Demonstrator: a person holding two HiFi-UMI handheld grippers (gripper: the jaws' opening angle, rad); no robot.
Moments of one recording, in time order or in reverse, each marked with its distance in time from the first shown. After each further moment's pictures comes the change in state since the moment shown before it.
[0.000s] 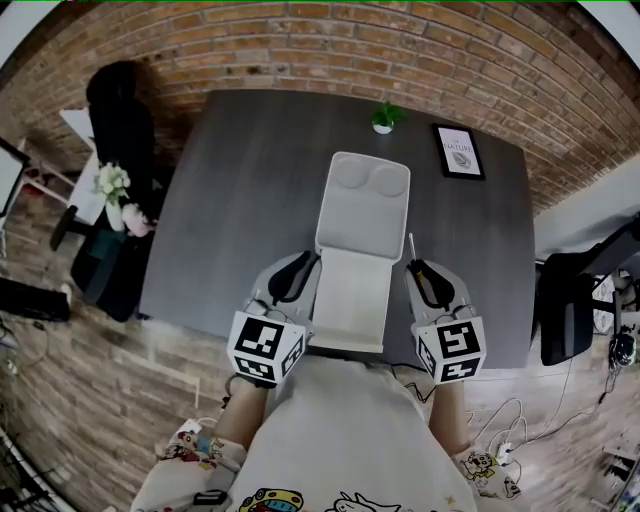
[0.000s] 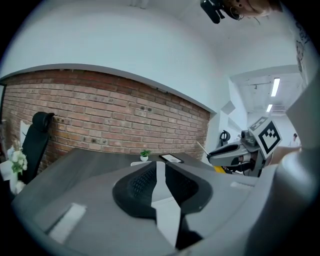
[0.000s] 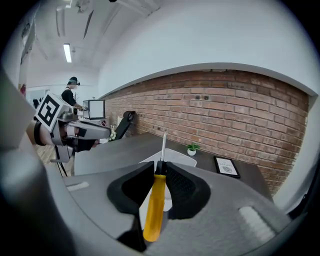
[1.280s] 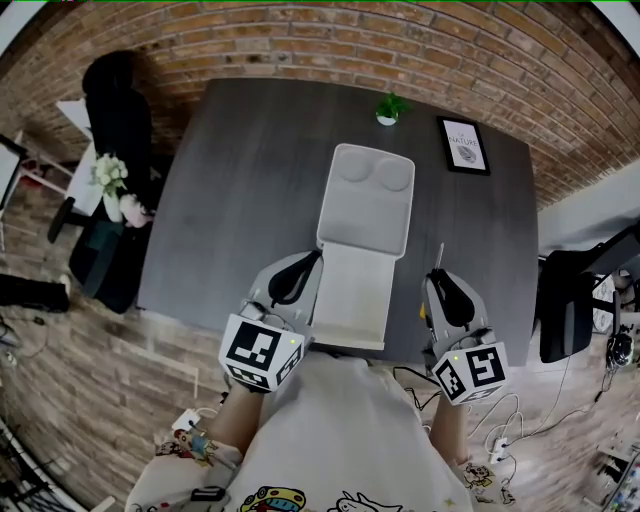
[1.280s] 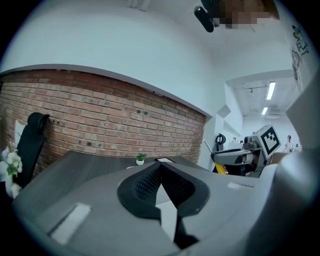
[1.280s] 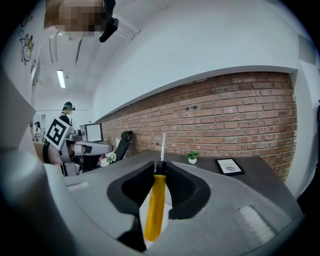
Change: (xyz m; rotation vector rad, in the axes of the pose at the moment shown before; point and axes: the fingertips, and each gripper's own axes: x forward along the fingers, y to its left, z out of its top) left arm -0.005 -0.012 0.022 -0.001 -0.027 -0.048; right arm -0.041 -0.011 0.018 0.184 -0.191 0.011
